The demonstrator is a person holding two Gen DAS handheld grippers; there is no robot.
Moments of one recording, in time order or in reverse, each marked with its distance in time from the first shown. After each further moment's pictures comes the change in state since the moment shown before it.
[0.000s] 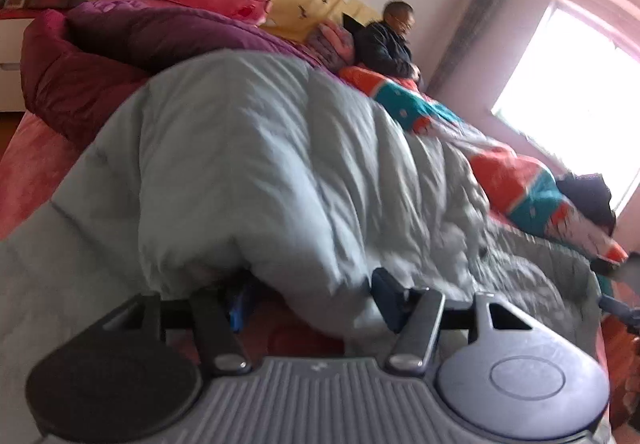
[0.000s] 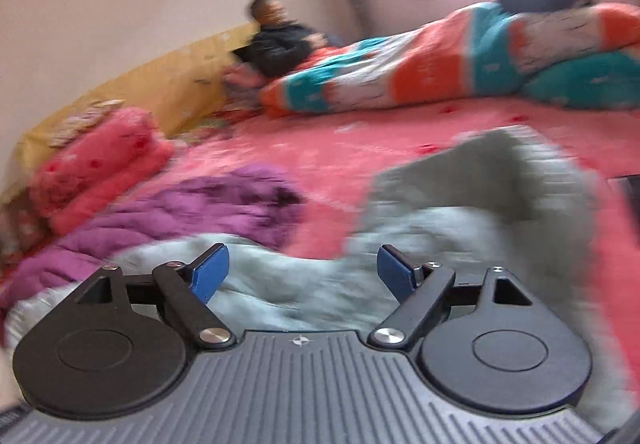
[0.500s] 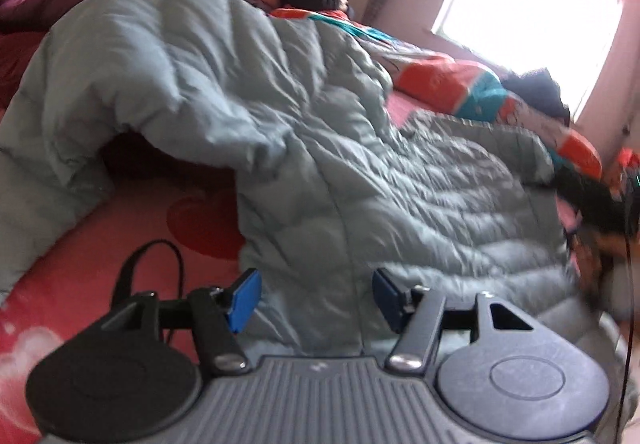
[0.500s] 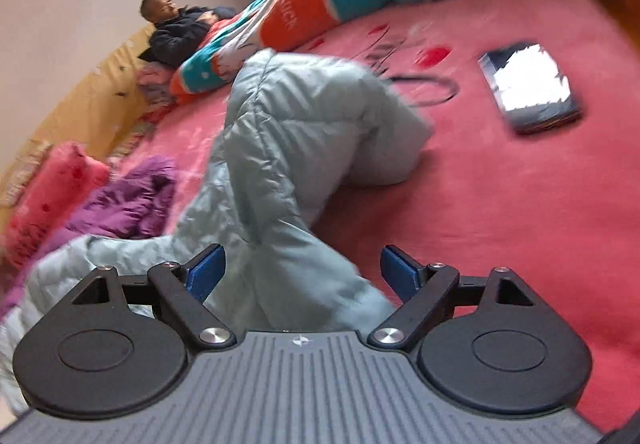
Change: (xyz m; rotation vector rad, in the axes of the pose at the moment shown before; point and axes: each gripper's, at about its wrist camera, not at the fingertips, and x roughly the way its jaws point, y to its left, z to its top) left arm -0.013 -0.051 -0.077 0.223 0.154 -0.086; right arm 0.040 -0.148 -0.019 0.335 0.174 0.066
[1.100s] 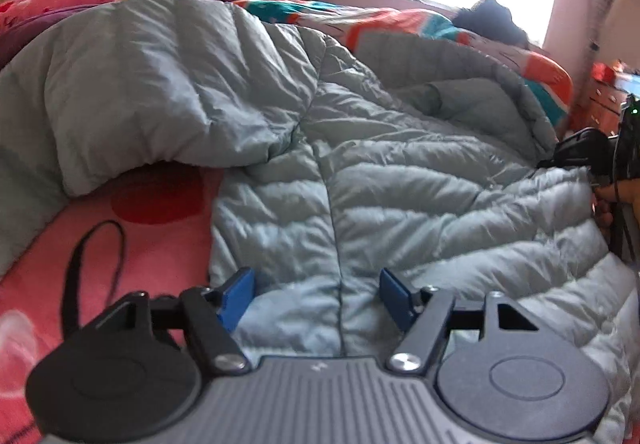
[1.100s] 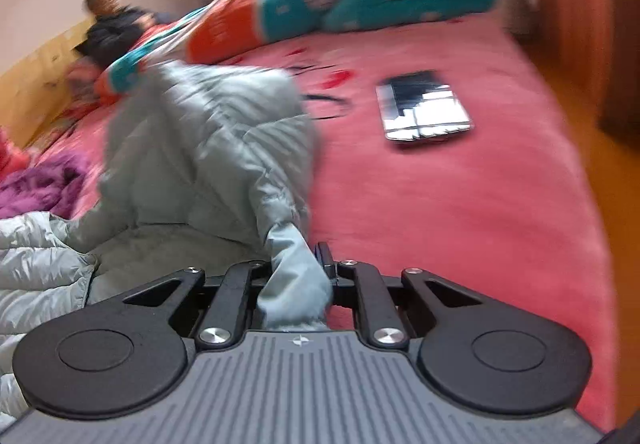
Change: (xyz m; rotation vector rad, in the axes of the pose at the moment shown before) left arm -0.013 -0.035 -0.033 0.223 0.057 -0.028; right arm -0.058 -0.031 -0.027 -0.077 -0.153 -0.375
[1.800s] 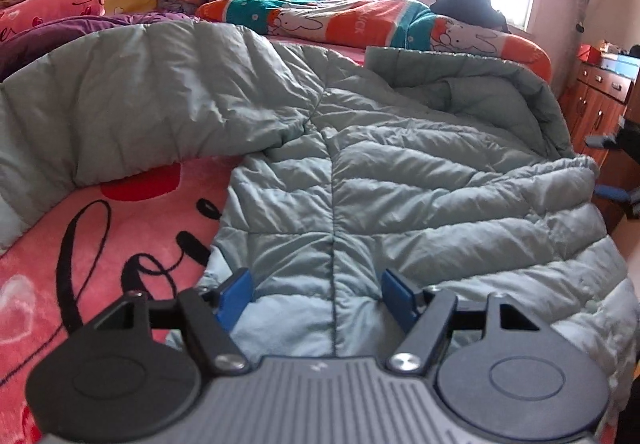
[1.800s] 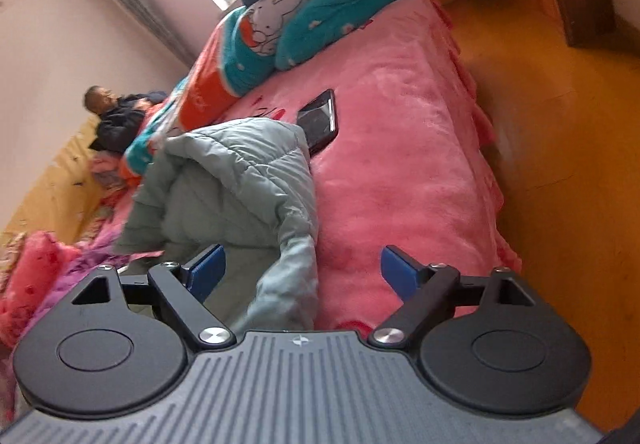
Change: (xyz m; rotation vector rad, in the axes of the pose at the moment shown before) left arm -0.034 -0.021 -0.019 0.032 0.012 -0.003; right arm -0.101 -0.116 -0.025 0.286 -0.016 0.245
